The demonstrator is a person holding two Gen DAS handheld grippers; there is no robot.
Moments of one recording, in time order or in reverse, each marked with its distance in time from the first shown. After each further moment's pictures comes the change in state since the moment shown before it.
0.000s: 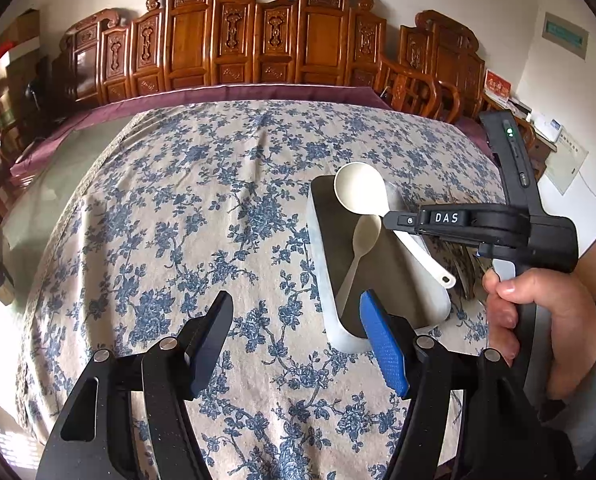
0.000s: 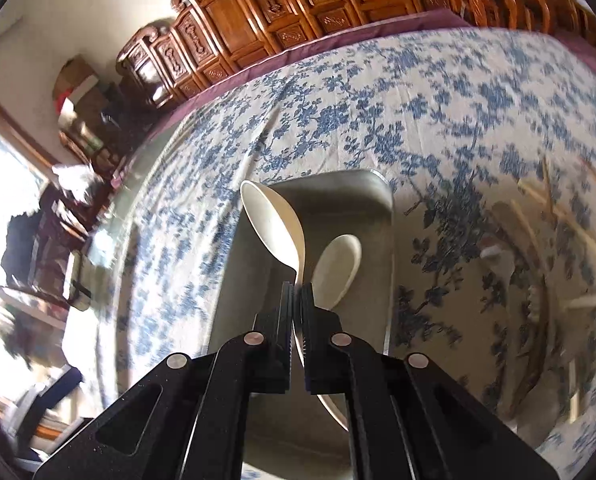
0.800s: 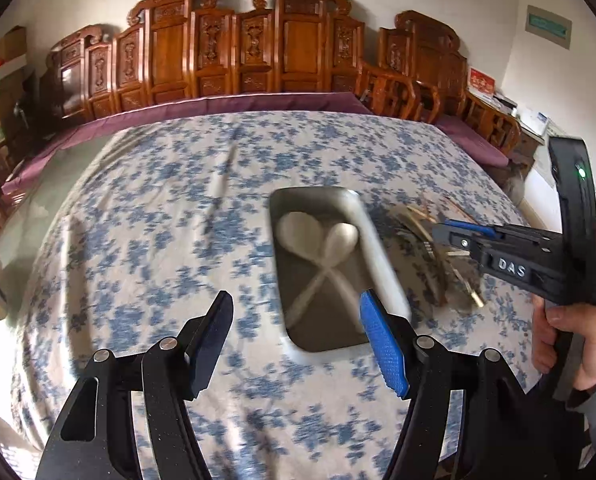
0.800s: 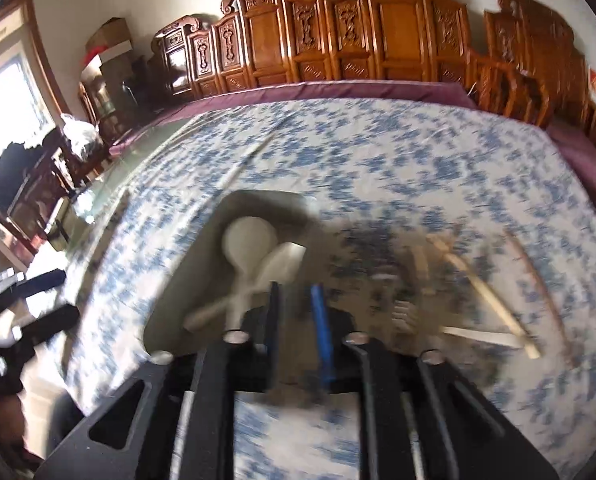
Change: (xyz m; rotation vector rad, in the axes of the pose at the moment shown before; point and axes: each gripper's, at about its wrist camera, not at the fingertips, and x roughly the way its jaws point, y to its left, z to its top) left arm 0.001 -0.051 0.010 0.053 -0.022 -0.033; right arm -0.096 -0.042 -0.025 -0.341 -0.128 -0.171
